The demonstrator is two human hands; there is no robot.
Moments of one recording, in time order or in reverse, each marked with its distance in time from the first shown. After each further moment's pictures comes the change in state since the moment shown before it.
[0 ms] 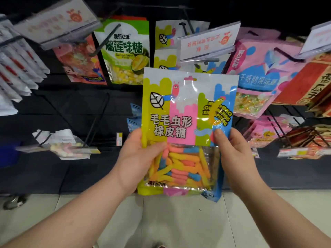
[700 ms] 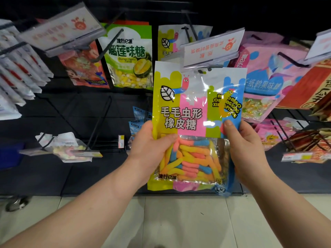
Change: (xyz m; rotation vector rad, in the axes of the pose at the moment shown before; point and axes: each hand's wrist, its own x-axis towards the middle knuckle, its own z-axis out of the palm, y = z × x) left_hand 0.017 0.021 0.019 0.048 0.010 0.001; right_hand 0.021 -0.020 0.000 -0.016 0.071 0.001
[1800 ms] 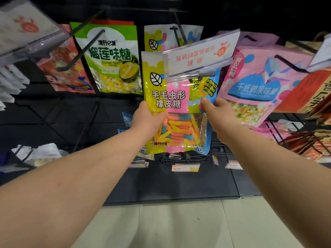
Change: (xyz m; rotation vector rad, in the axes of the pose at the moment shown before) left_hand 0.135 -0.006 0.018 0.490 0.155 0.103; right_hand 0.125 -0.001 0.029 -0.308 0.041 0.059
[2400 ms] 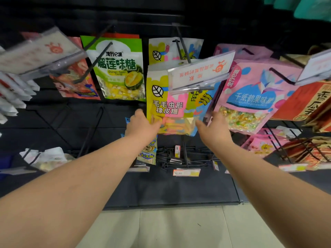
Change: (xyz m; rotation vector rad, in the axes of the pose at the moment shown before) left_hand 0.001 -0.004 -0.017 0.284 0.020 -0.117; right_hand -0.022 0.009 0.007 -0.376 0.030 -0.090
